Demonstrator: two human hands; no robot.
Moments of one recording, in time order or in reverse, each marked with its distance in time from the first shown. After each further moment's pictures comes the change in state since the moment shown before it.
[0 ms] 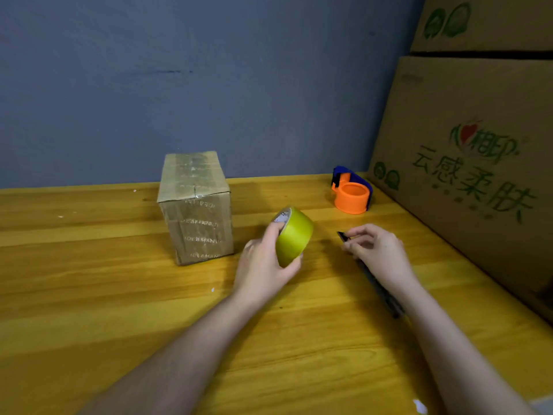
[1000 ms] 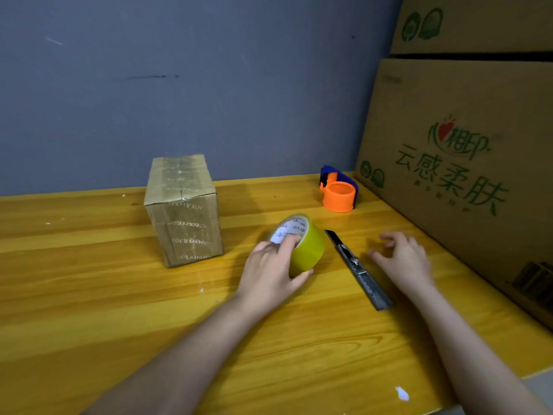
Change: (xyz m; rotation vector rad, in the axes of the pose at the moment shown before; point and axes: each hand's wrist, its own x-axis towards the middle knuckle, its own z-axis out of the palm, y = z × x) left_hand -0.005 0.013 0.015 0.280 -0.065 0.304; right_hand -0.001 0.054 -0.039 -0.455 0.111 0.215
